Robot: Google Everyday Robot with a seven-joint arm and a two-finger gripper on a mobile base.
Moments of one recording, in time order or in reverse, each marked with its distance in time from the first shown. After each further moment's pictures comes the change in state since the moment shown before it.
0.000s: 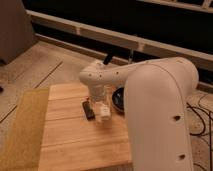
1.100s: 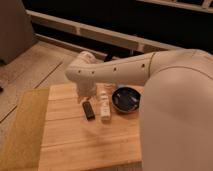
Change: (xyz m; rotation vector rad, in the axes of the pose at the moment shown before) arm 0.016 0.041 -0.089 -0.104 -0.186 -0.073
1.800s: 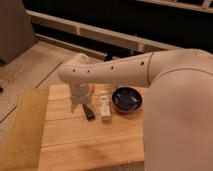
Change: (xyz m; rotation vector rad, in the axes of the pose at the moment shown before) arm 0.051 0.032 -0.024 -0.019 0.146 0.004
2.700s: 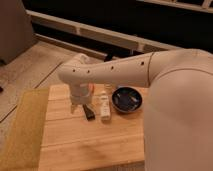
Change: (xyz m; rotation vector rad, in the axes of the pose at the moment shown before) arm 0.012 0.005 -0.003 -0.013 0.025 0.003
